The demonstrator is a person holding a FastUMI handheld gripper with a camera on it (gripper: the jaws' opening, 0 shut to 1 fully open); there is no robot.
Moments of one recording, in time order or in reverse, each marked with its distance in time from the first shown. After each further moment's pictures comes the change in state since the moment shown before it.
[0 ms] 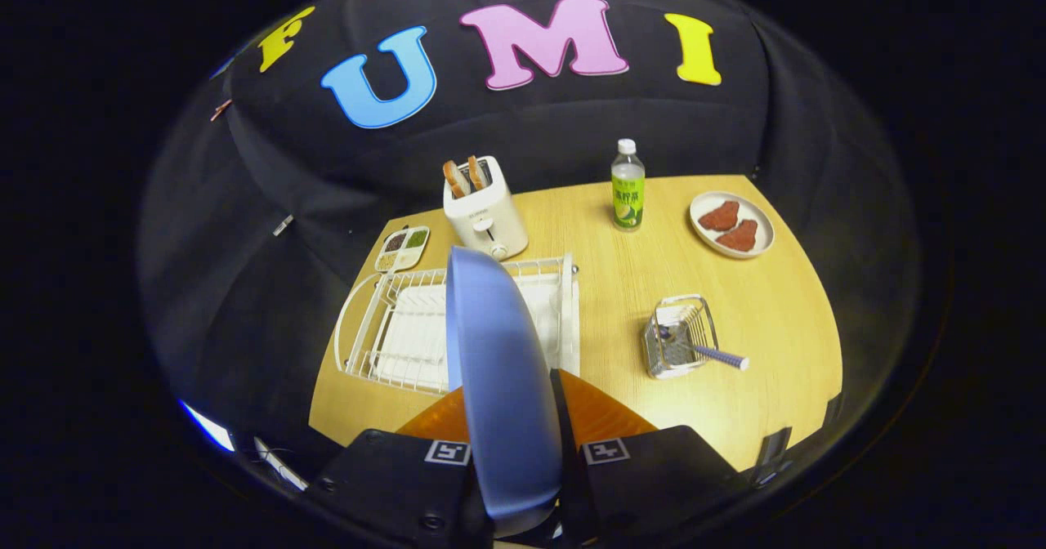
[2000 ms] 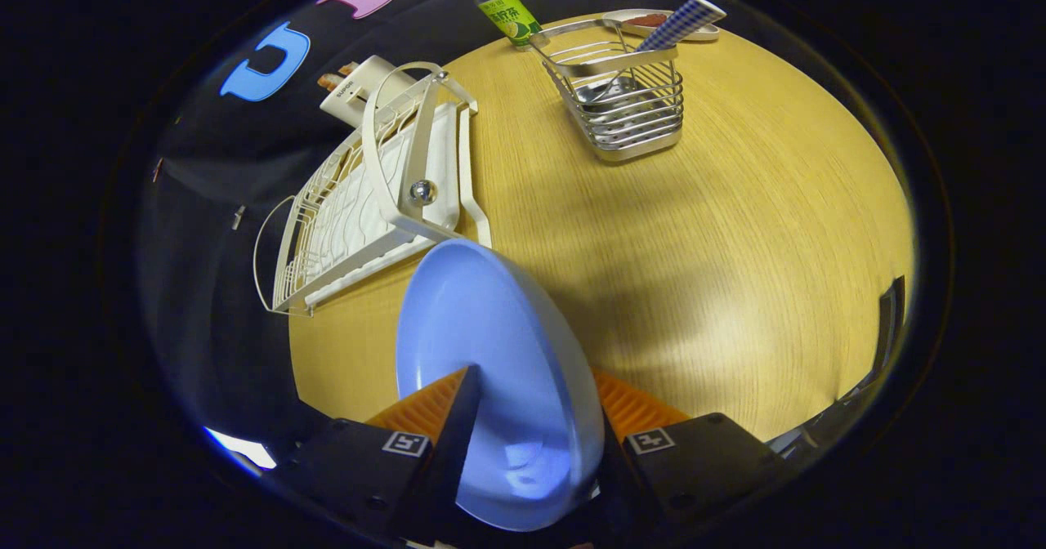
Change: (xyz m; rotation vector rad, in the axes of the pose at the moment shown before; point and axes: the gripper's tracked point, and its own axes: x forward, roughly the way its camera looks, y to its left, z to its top) arm 0.098 -0.101 -0.204 0.268 0.312 0.004
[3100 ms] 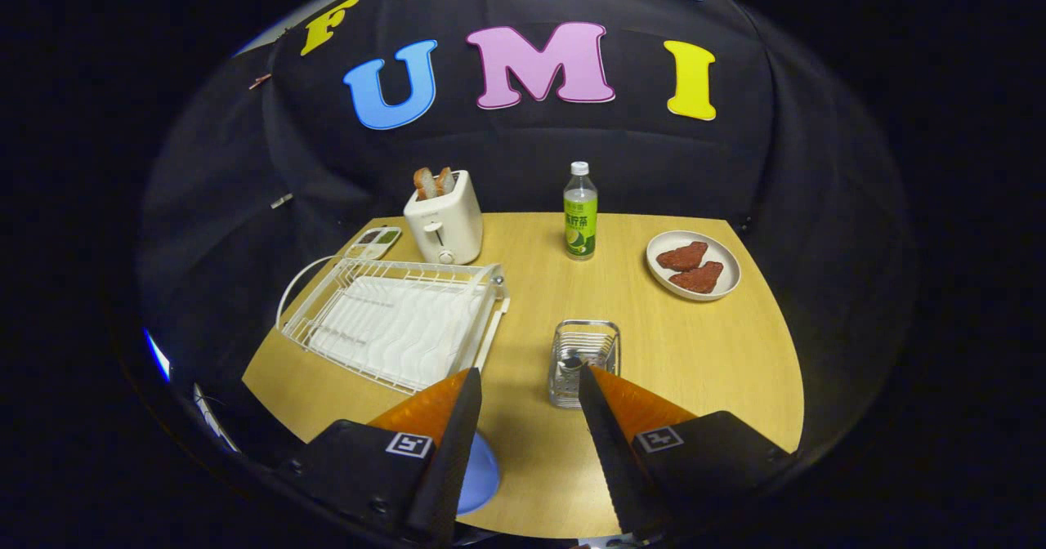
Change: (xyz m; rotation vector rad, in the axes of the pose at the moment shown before) arm -0.147 0.017 0.190 -0.477 -0.472 -0.058
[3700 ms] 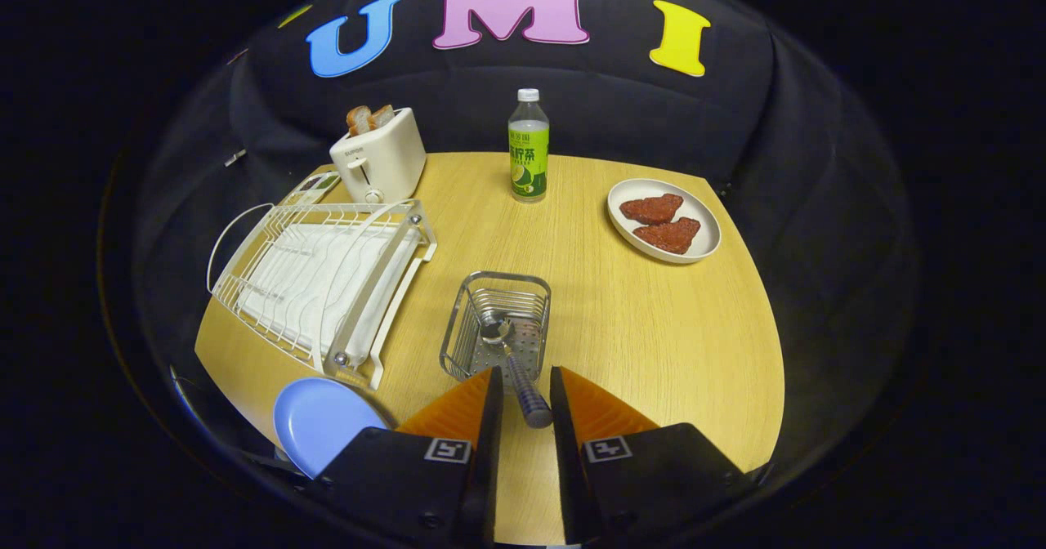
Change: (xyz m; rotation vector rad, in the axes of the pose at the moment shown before) arm 0.058 -0.068 -0.056 -0.039 0.190 -0.096
